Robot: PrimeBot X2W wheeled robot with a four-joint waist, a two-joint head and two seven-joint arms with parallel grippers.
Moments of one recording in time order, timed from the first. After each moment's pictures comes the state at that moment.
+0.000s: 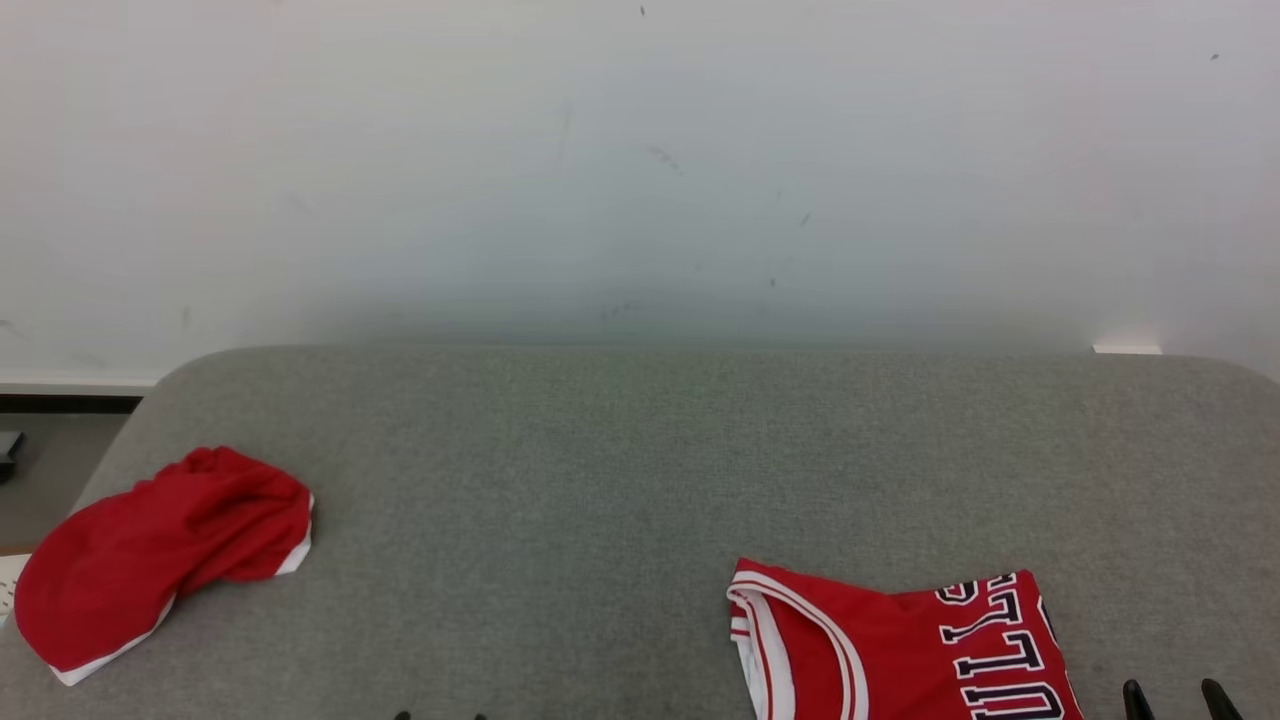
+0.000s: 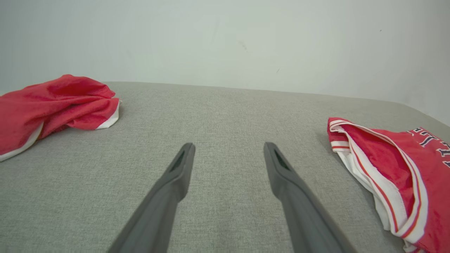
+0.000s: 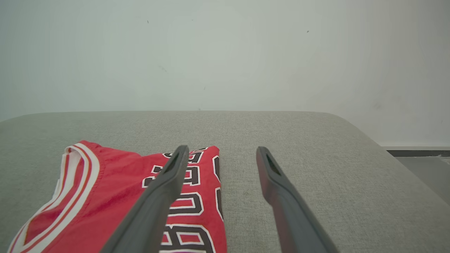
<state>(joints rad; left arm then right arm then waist) 0.22 0.05 -0.16 0.12 -0.11 0.05 -0.26 0.19 -0.21 -0.01 0.19 0.35 0.13 -0.26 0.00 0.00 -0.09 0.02</state>
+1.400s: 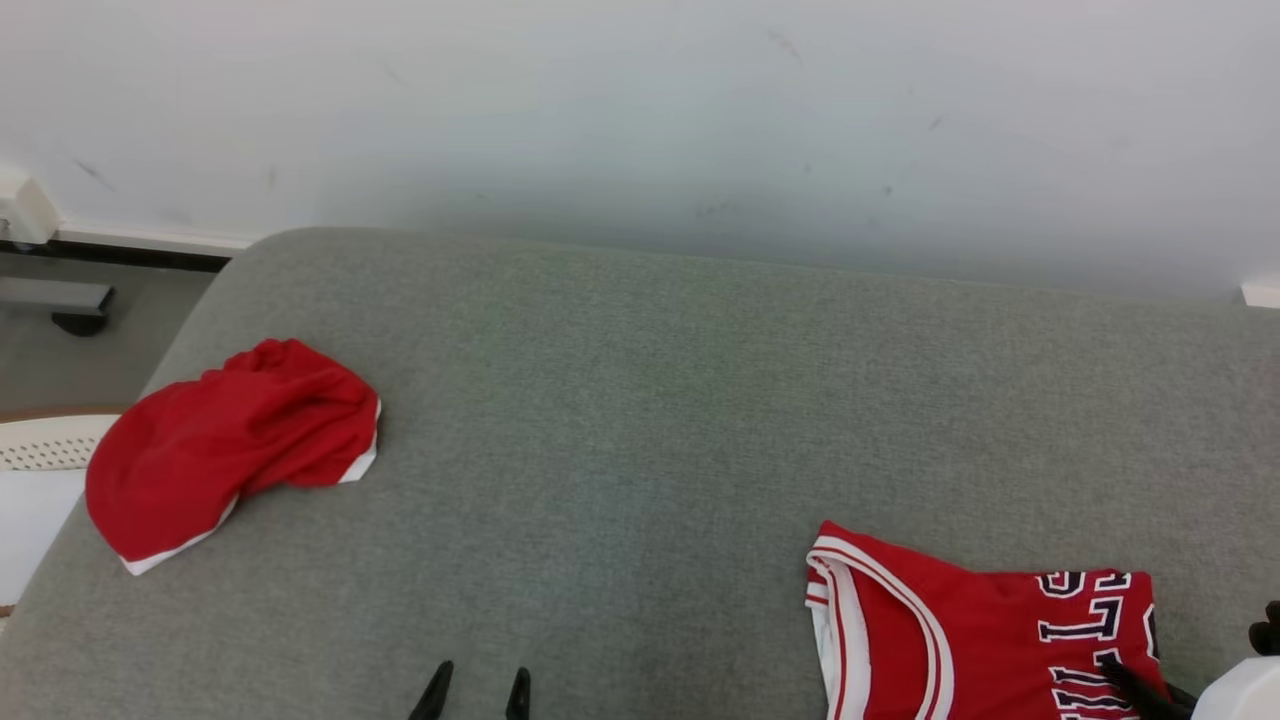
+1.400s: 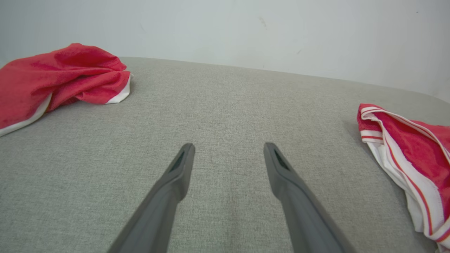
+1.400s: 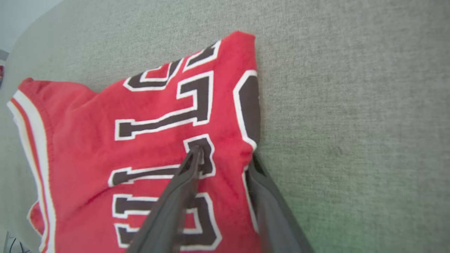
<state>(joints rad) 0.13 0.05 -0.23 0.13 -0.12 0.07 -0.26 -0.17 -0.49 0.33 0.46 1.07 0.13 0.39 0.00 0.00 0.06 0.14</state>
